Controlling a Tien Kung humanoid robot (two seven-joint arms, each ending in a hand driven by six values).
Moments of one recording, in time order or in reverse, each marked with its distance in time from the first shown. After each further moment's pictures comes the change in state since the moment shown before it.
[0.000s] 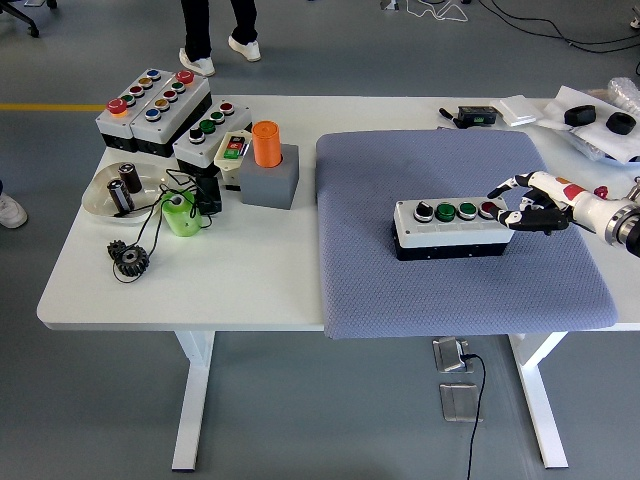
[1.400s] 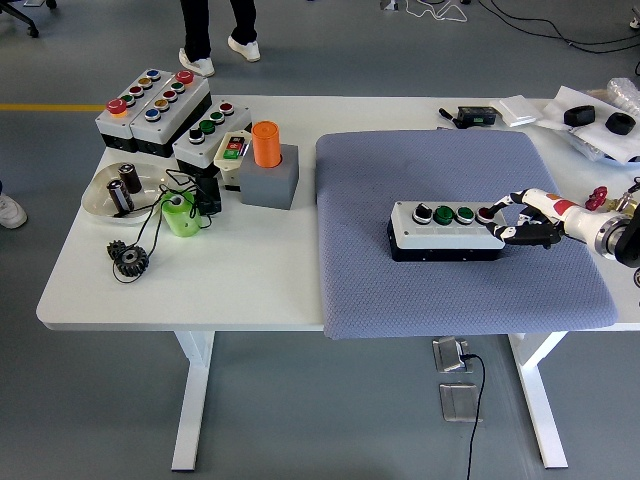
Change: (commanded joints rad) left arm -0.008 0.001 0.000 0.000 0.002 0.000 0.002; right arm 0.020 0.036 -0.081 -0.055 -0.043 0.011 -0.019
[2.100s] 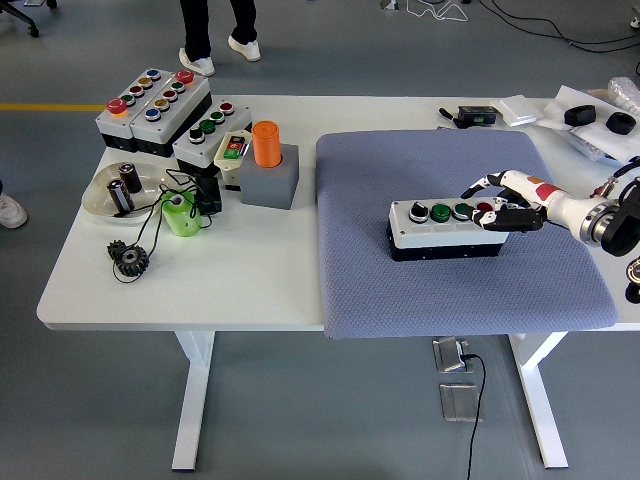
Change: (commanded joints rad) left arm -0.002 0.001 0.001 0.000 -0.003 -0.001 -0.001; right arm 0.005 0.004 0.051 0.098 -0.015 -0.022 0.013
